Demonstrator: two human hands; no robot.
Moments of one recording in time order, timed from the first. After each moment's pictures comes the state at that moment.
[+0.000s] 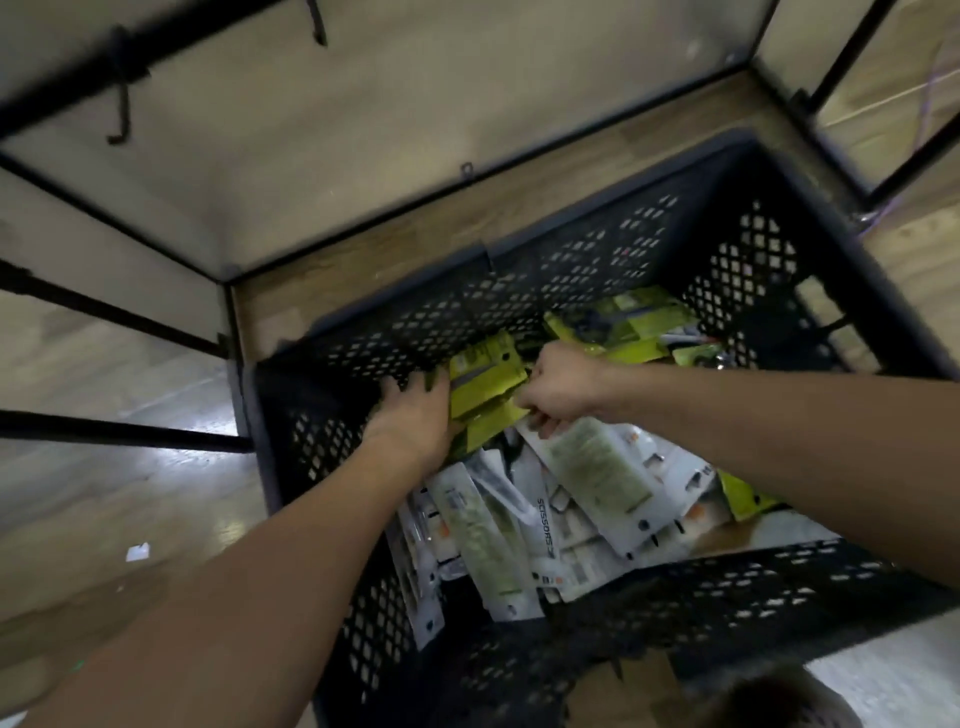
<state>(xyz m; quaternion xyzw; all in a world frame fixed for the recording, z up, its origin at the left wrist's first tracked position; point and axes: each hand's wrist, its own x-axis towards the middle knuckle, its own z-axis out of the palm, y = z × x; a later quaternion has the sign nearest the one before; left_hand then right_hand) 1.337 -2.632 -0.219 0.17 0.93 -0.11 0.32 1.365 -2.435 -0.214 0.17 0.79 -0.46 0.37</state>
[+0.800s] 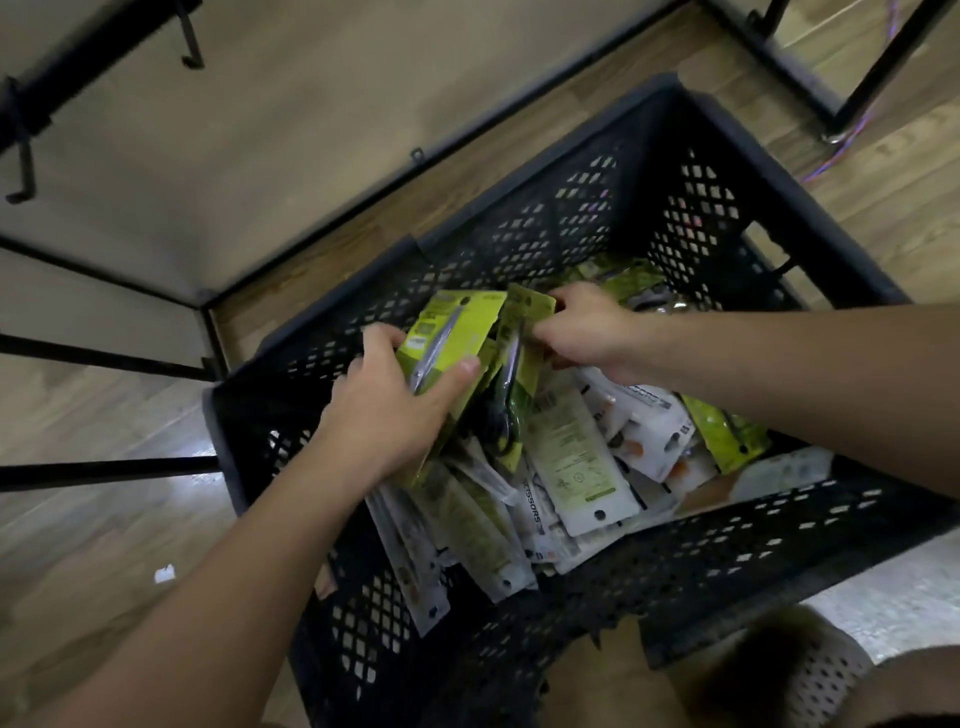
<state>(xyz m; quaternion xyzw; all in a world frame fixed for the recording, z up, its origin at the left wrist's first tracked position) 1.367 -2.581 -0.107 -0.01 0.95 0.15 0.28 1.381 -2.385 -0.199 0.29 0.68 -0.64 0.23</state>
